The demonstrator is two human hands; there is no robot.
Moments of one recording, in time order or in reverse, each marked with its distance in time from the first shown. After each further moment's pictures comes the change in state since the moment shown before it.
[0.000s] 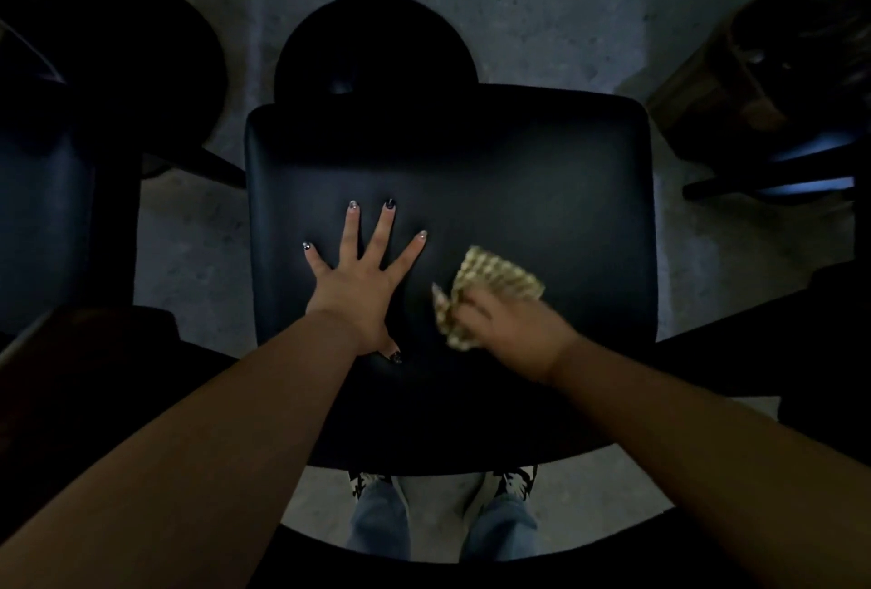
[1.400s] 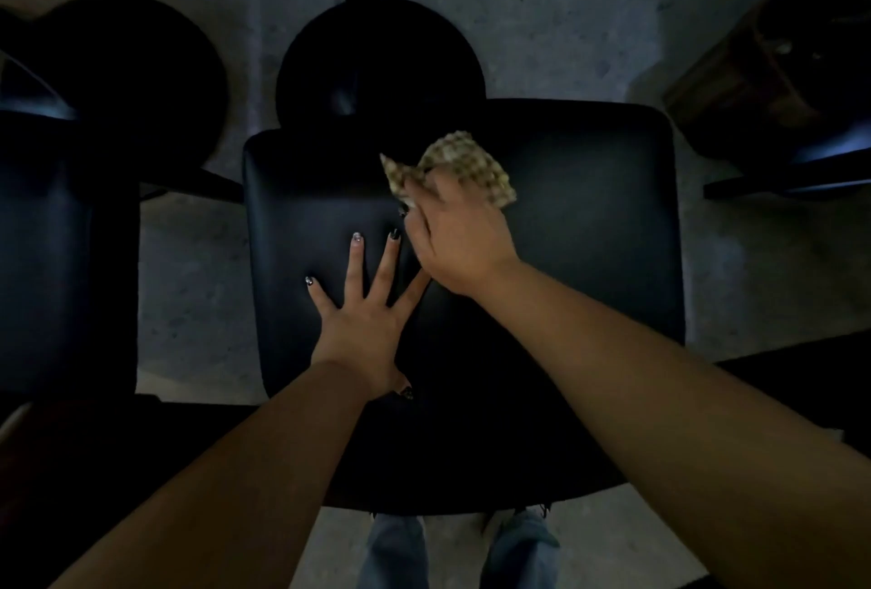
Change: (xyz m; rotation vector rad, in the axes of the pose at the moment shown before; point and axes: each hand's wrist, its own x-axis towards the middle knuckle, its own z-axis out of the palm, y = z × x) left_hand 0.006 -0.001 0.012 -0.017 0.052 -0.001; right_hand 0.133 0.020 -0.038 0.081 0.342 0.394
